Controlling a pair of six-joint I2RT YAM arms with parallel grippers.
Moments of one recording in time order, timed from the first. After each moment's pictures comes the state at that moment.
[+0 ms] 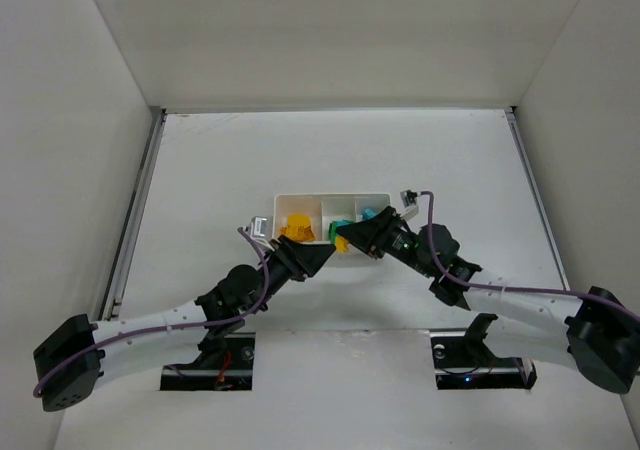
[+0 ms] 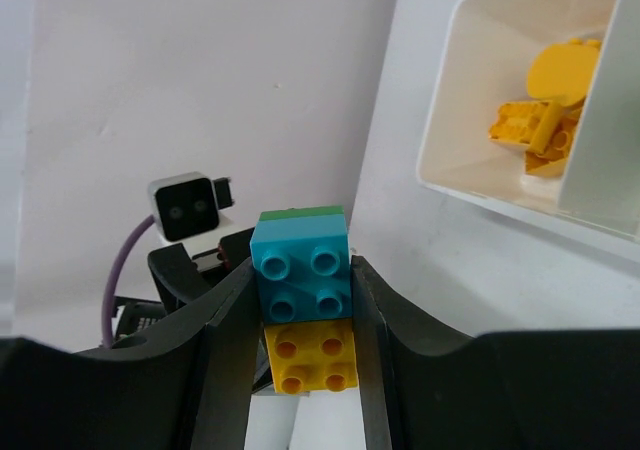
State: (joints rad) left arm -1.07 0.77 0.17 0.63 -0.33 -1.05; right arm 0.84 1.07 0.41 0.63 -0.06 1.25
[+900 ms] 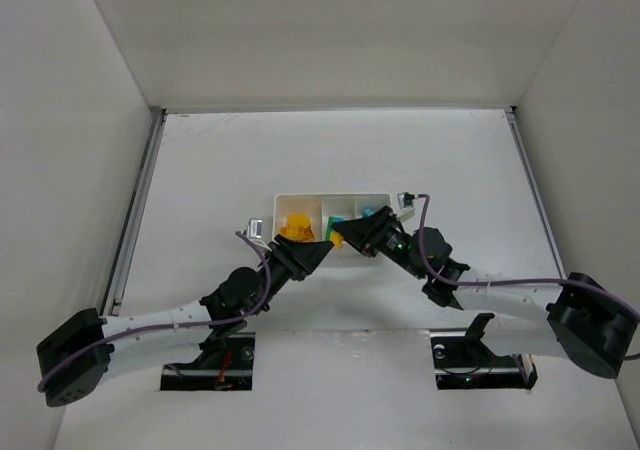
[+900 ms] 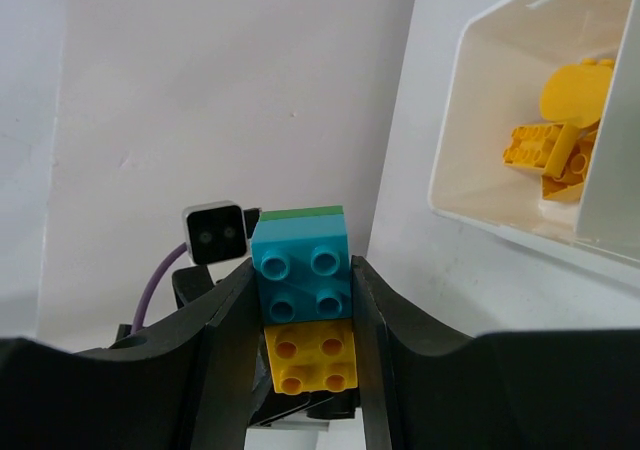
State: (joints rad) left arm -1.07 0.82 0.13 0.75 -0.39 -1.15; right arm 0.88 1.17 0.39 0.81 0.03 1.31
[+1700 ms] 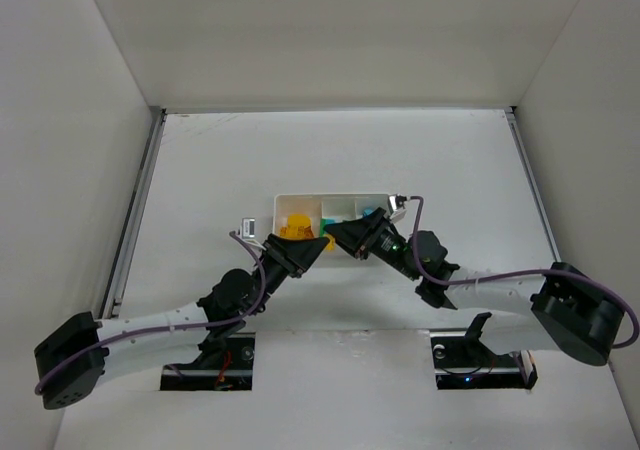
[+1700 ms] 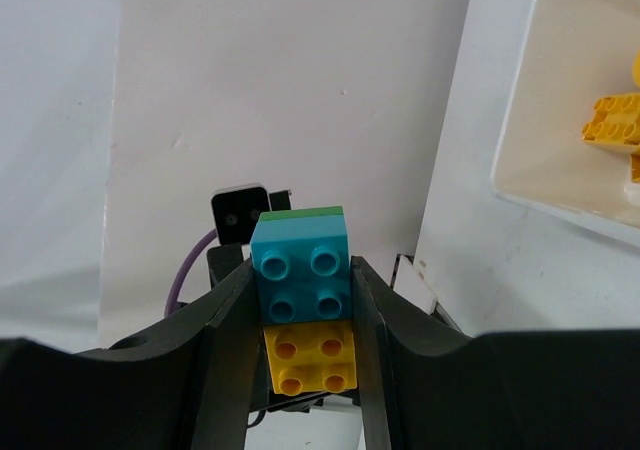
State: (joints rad) left arm -1.08 0.79 0.13 0.82 -0.40 -1.16; right arm 0.91 1.27 0.39 0.98 0.01 1.39
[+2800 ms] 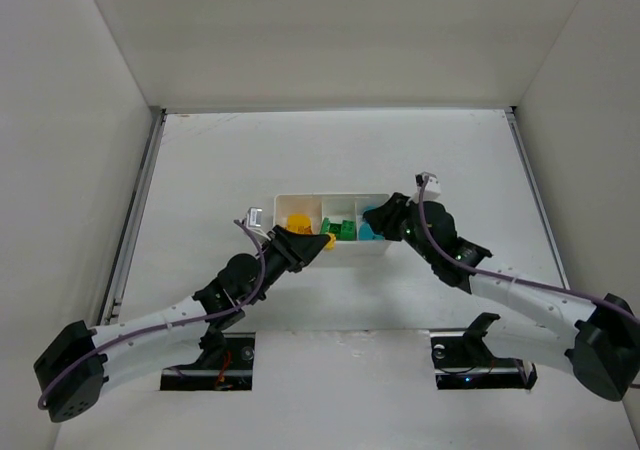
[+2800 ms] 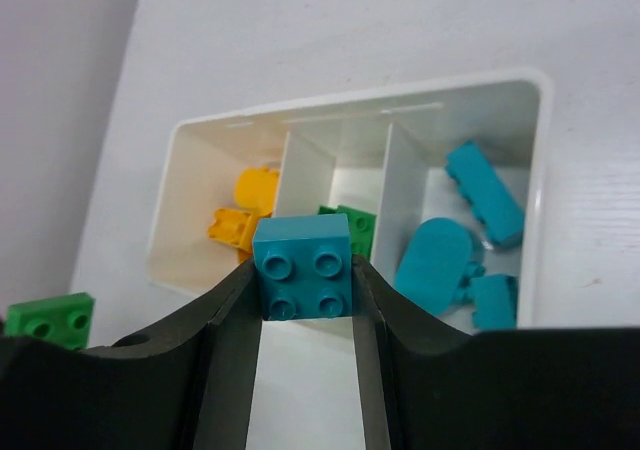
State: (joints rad) left arm -0.96 0.77 0.21 0.56 -0.27 -1.15; right arm 0.73 1.05 0.57 0.15 0.22 0.77
